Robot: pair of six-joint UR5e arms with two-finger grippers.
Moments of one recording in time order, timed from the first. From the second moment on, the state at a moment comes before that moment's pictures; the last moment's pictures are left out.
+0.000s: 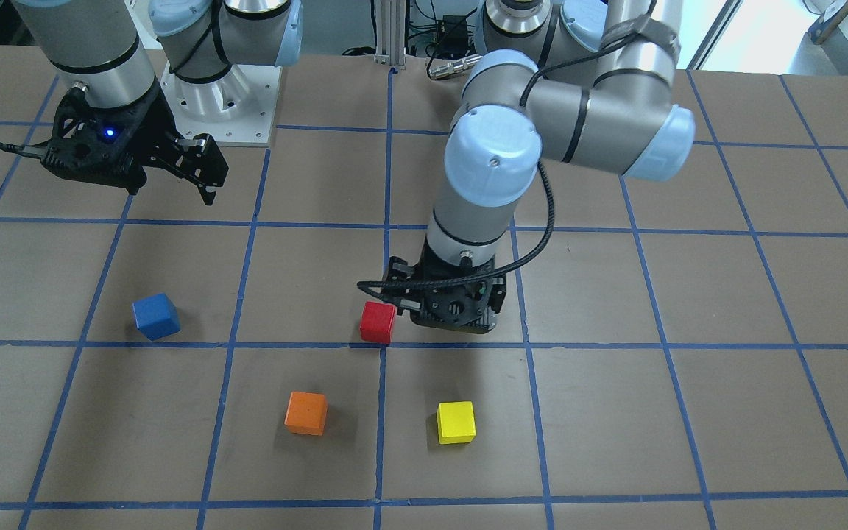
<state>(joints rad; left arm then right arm) -1.79 -1.89 -1.55 -1.22 1.49 -0.10 1.56 -1.61 1.72 -1.70 -1.60 0.11</state>
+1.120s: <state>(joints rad) -1.55 -1.54 -1.54 -1.56 1.54 0.09 1.84 -1.29 1.72 -2.07 -1.51 0.46</state>
